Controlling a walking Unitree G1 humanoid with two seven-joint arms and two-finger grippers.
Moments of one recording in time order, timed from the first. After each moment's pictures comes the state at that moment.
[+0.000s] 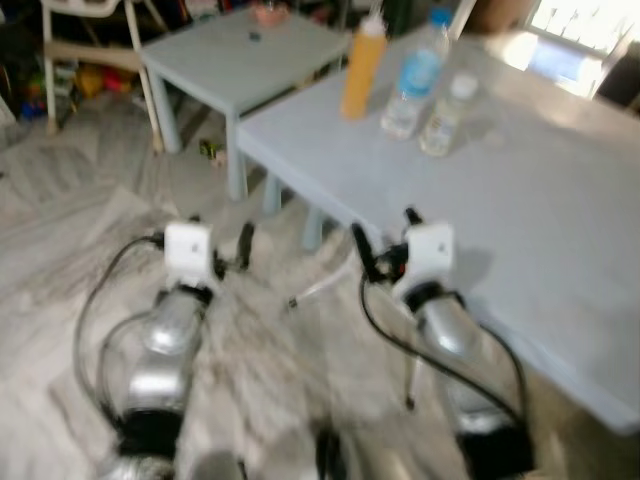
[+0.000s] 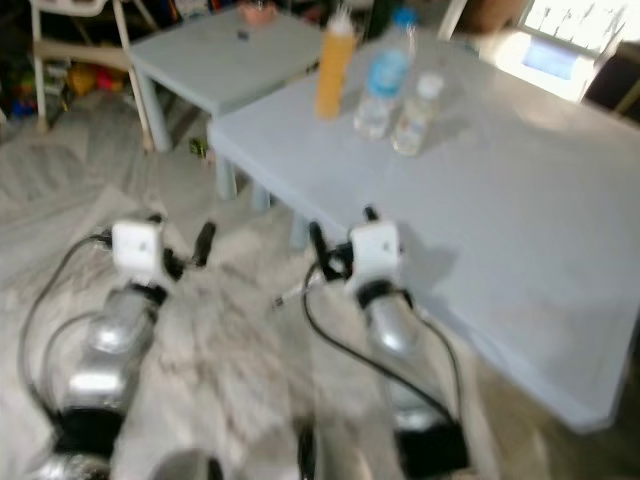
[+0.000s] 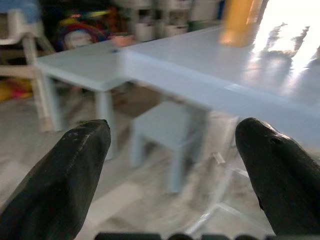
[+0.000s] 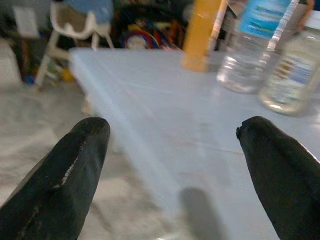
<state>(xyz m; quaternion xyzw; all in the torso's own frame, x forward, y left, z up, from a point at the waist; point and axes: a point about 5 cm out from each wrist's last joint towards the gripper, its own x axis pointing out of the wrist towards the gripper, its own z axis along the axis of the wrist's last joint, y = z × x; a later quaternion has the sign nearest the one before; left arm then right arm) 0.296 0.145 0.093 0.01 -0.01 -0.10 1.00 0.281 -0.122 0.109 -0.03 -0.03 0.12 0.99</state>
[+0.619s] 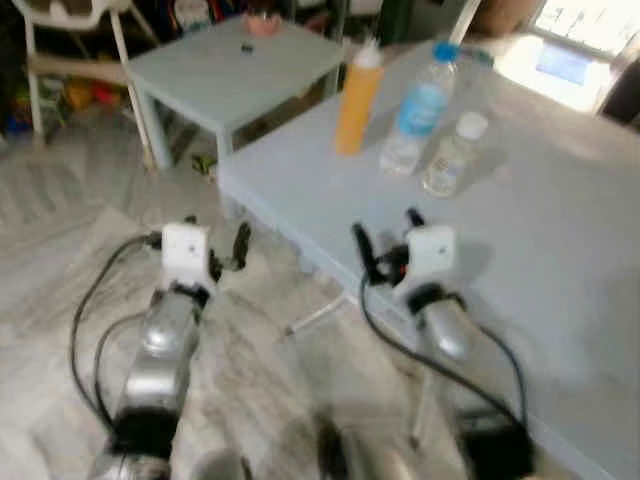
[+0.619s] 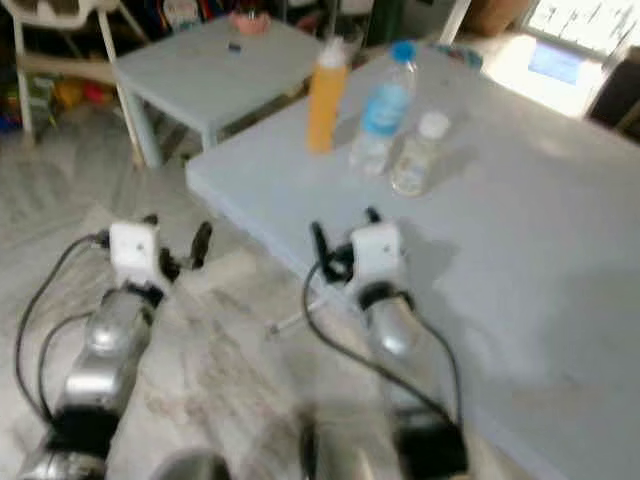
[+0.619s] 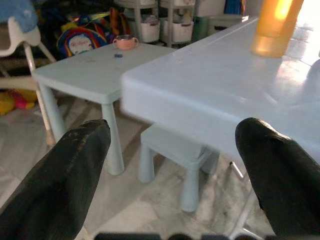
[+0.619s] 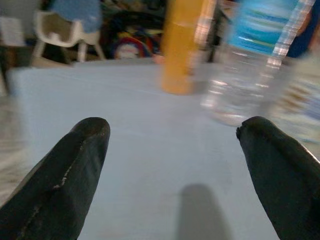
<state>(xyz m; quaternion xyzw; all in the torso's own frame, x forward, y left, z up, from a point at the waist) 0.296 0.161 0.092 0.04 -0.01 -0.08 1.00 0.279 -0.127 0.109 -0.04 -0.04 0.11 0.99</state>
